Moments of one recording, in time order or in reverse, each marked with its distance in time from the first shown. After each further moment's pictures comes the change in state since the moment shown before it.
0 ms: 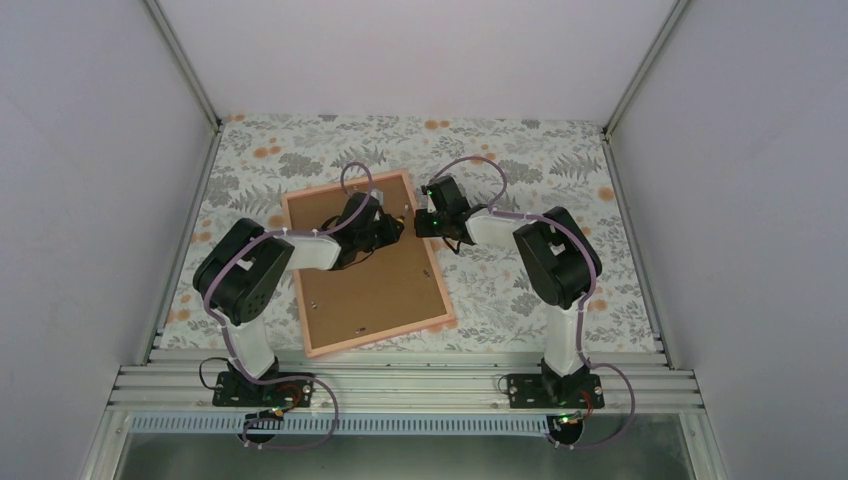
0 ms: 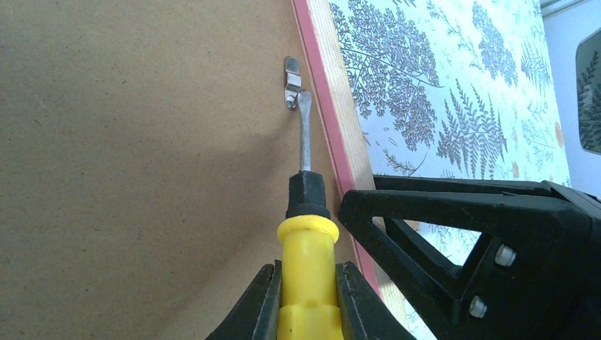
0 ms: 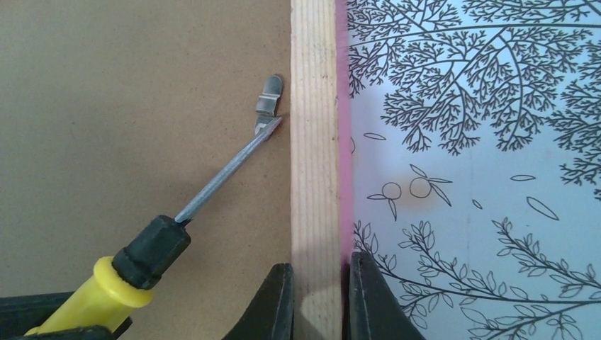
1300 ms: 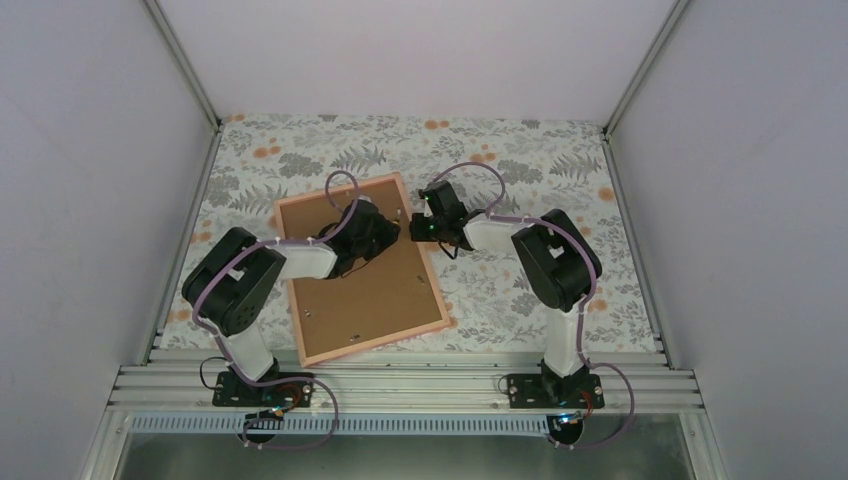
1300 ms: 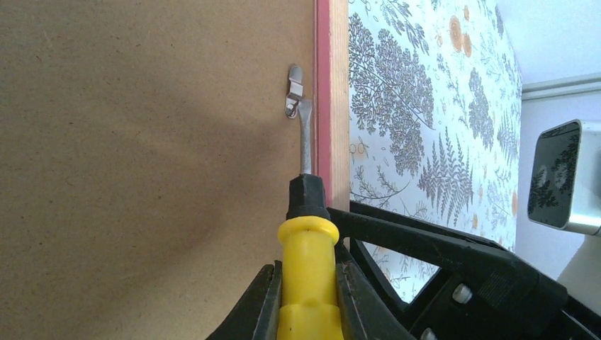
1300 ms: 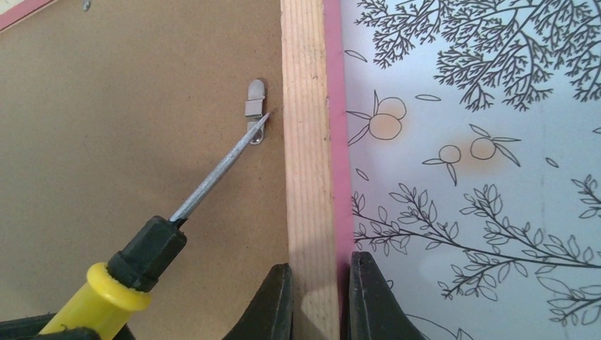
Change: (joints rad) left arm -0.032 -0.076 -0.069 0.013 -0.087 -0.298; right arm 0.021 -0.013 -0.036 0.044 -0.027 0.082
